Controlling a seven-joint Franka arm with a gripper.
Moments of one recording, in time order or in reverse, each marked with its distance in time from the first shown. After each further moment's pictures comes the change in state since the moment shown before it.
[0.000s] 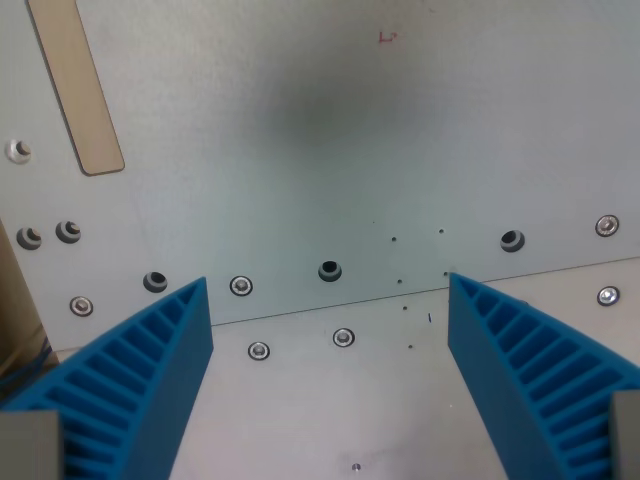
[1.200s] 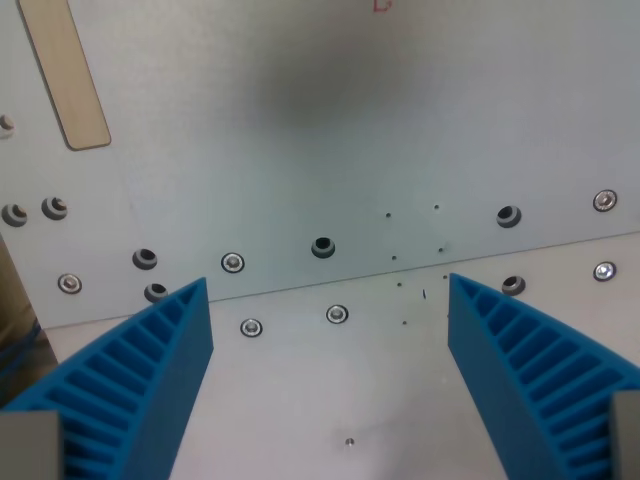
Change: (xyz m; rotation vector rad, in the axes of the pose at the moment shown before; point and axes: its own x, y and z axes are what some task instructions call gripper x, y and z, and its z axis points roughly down) arm -0.006 0.001 0.005 -0.010 -0.046 0.000
